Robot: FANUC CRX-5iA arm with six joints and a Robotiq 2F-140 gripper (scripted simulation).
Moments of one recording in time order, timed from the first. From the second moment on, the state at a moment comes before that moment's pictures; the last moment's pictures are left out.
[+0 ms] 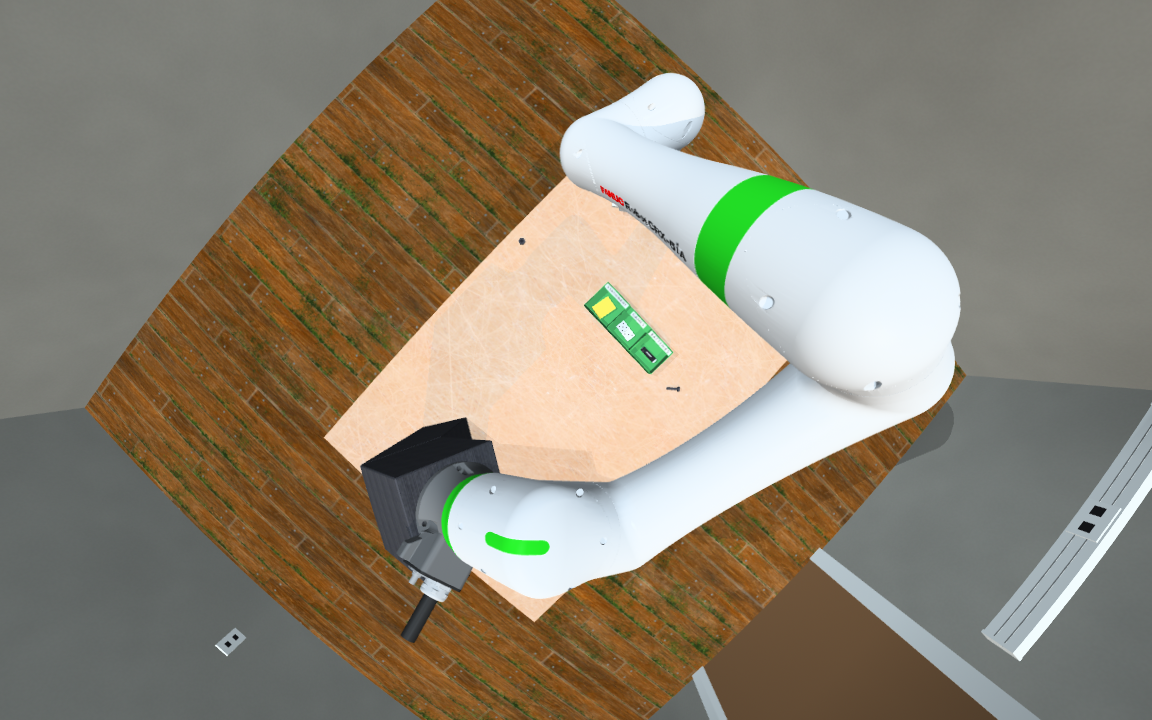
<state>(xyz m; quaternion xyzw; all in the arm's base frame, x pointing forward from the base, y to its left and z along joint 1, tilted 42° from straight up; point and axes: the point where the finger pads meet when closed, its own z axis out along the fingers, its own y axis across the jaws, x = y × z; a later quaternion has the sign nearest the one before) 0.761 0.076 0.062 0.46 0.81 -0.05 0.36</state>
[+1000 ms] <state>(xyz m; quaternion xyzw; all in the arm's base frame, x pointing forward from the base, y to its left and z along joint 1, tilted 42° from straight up) 0.628 -0.015 0.016 -0.03 0.93 -0.24 0.27</state>
